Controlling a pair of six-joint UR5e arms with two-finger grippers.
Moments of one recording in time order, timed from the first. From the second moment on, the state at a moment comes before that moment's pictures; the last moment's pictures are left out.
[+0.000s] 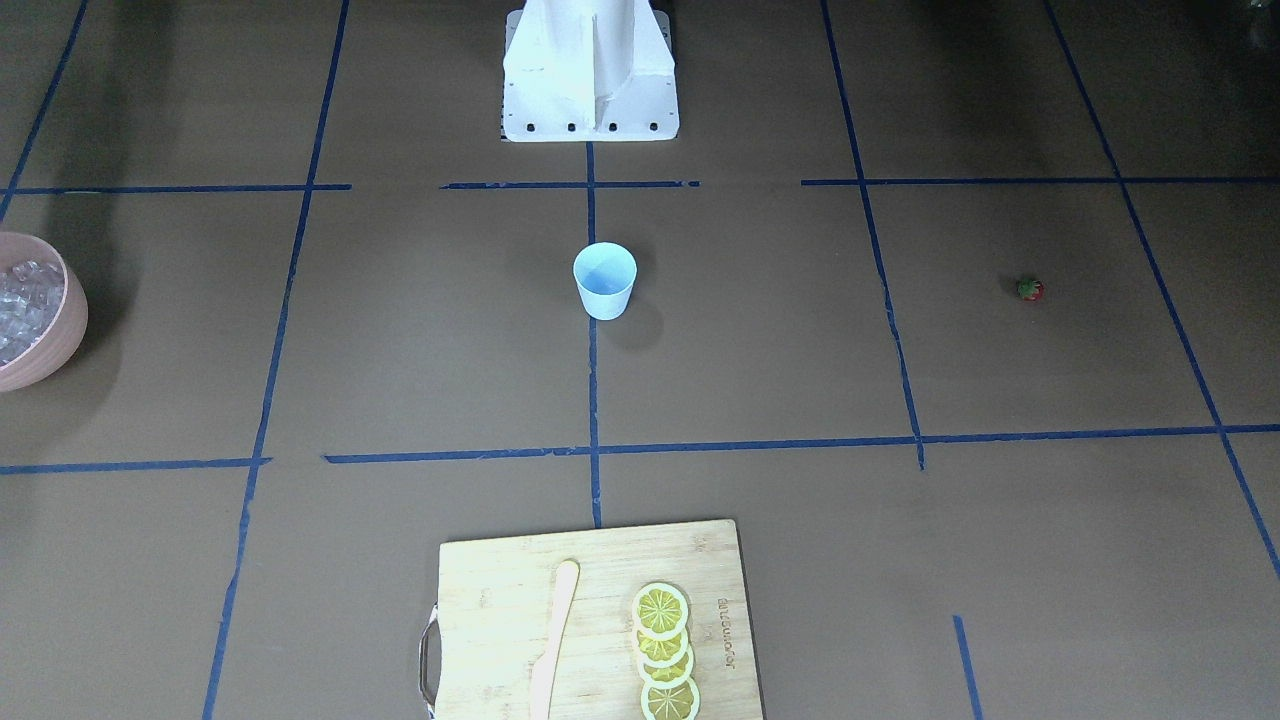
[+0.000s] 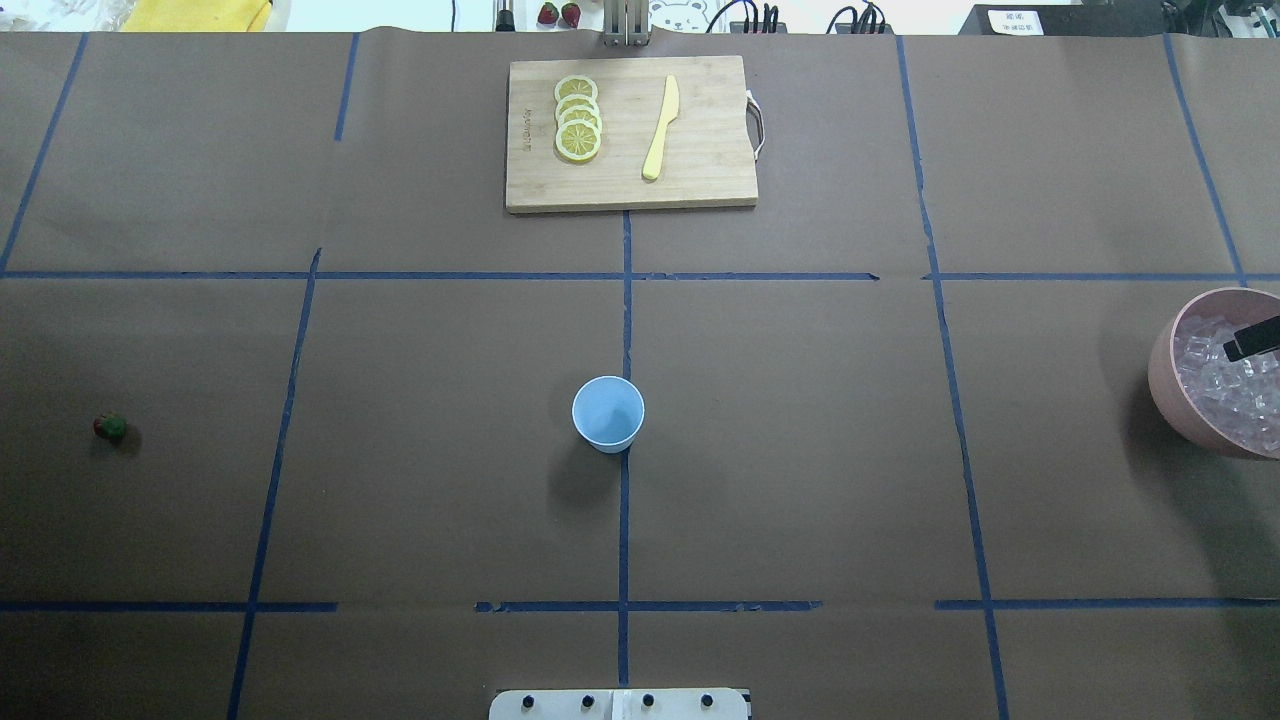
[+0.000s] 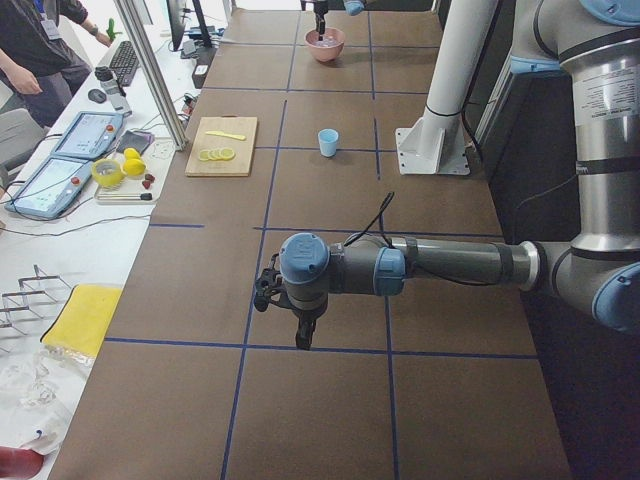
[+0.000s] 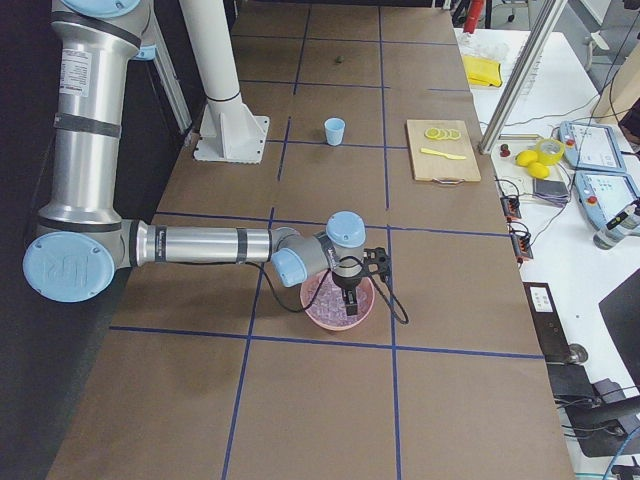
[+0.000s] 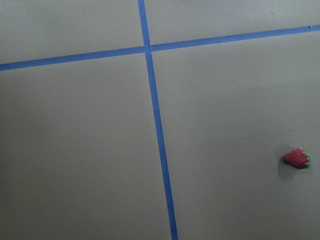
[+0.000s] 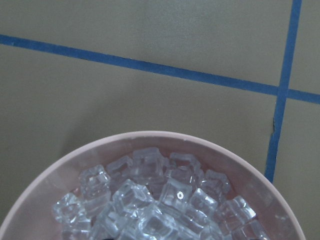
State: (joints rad) left arm -1.57 -1.39 -1.79 -1.55 -2.43 0.14; right arm 1.21 -1.72 1.66 -1.11 2.23 0.36
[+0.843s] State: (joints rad) left arm -1.57 -1.39 -1.79 -1.55 -2.43 0.14; right arm 1.21 -1.72 1.64 -1.11 2.23 0.35
